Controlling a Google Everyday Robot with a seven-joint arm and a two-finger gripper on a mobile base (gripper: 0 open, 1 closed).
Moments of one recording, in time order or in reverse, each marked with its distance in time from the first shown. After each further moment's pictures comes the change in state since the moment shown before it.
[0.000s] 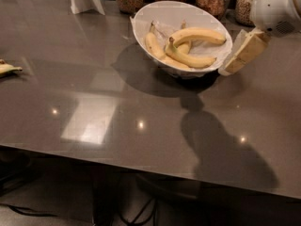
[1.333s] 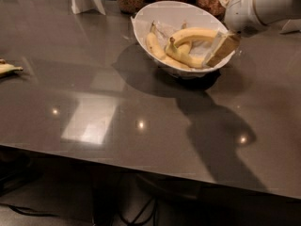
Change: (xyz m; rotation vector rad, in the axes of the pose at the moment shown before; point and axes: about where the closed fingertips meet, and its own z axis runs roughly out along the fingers) arm 0.011 -0.035 0.077 0.014 -0.025 -0.079
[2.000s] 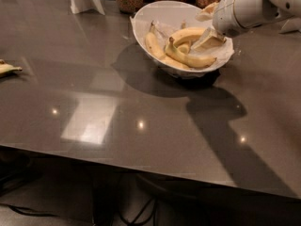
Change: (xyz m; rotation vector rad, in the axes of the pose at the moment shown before) arm 0.028 -0.031 0.062 0.028 0.014 -0.021
